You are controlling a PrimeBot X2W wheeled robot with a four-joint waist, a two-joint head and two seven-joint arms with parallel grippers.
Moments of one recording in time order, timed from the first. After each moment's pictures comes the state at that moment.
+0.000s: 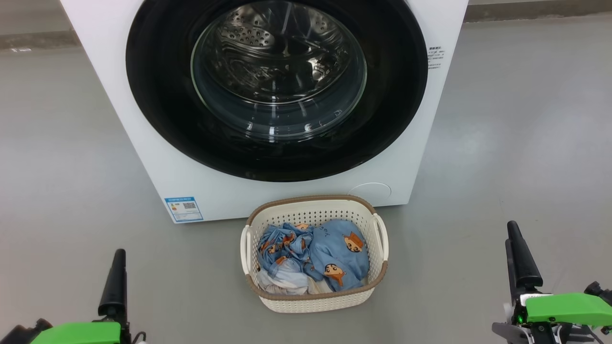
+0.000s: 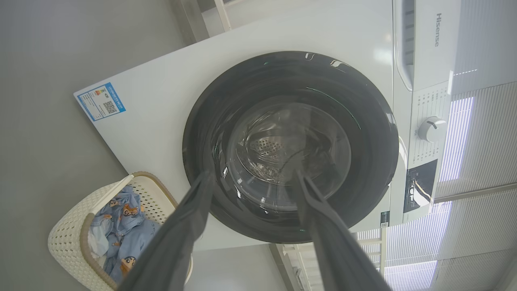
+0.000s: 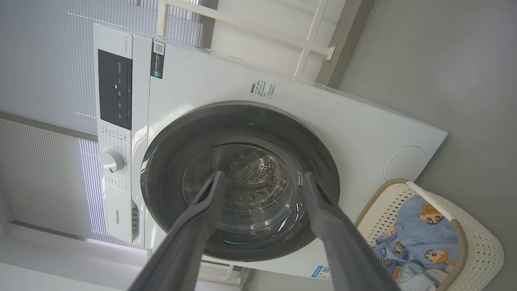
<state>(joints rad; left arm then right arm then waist) -0.04 0.02 0.08 0.18 -1.39 -0.13 -0.04 -0.07 -0.04 -0.11 0.21 1.37 0.13 -0.04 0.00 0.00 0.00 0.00</state>
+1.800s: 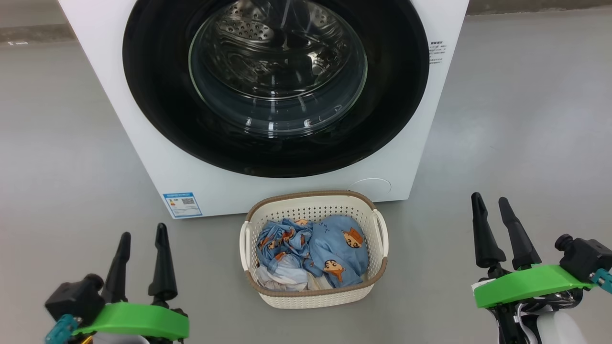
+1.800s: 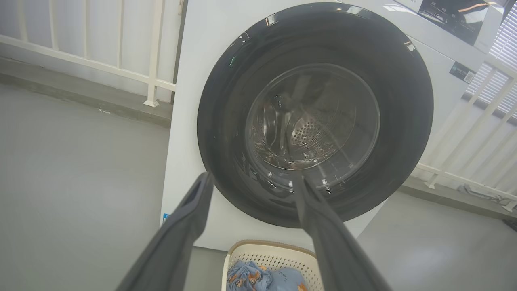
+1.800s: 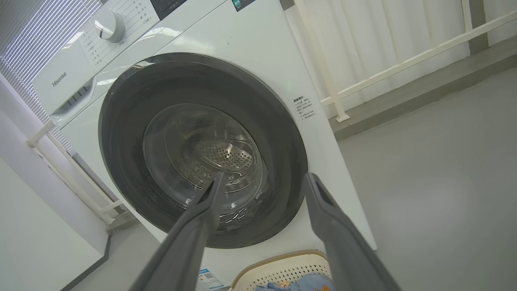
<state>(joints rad) -0.07 0.03 -0.06 0.07 -0.45 -0.03 -0.19 -0.15 -0.04 -0.05 0.18 0.56 0.13 -0.19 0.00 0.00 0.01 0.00</state>
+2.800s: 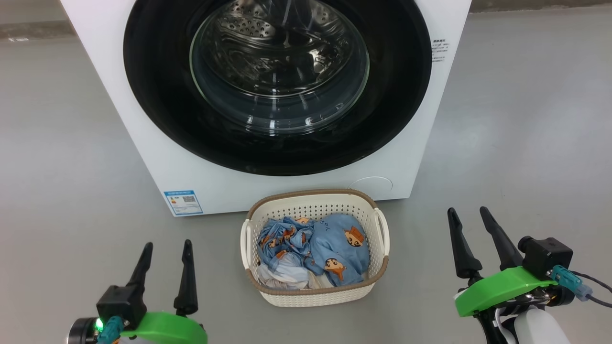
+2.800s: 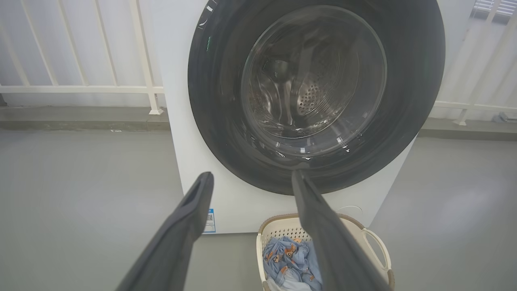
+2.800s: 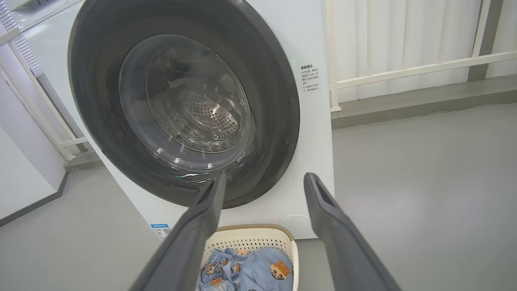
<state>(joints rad) -0.09 0.04 -0.13 0.21 -0.22 0.01 -0.25 -0.21 -0.05 -0.03 0.34 0.28 0.13 -0.25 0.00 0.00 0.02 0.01</state>
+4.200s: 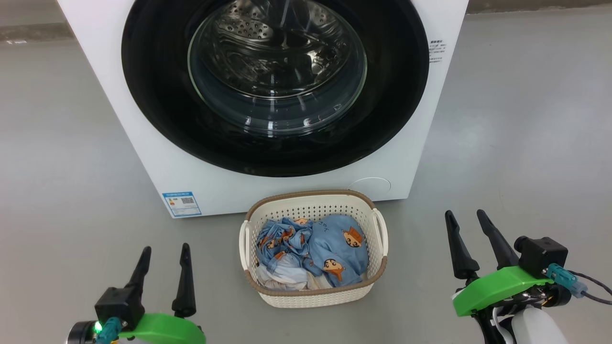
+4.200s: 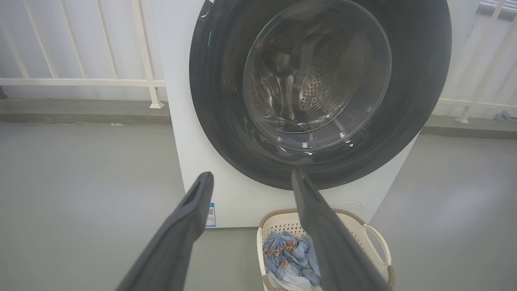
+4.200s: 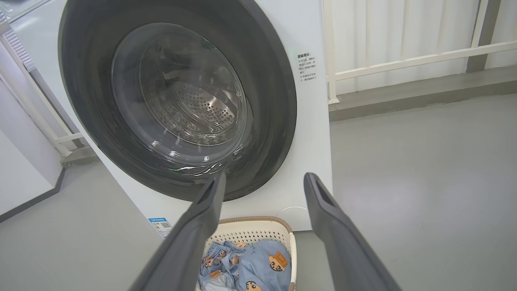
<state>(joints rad) -0.09 0.04 -0.12 0.24 -0.23 0.02 -0.26 -0.22 -0.05 -0.03 0.40 0.28 0.13 -0.25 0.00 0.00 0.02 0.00</state>
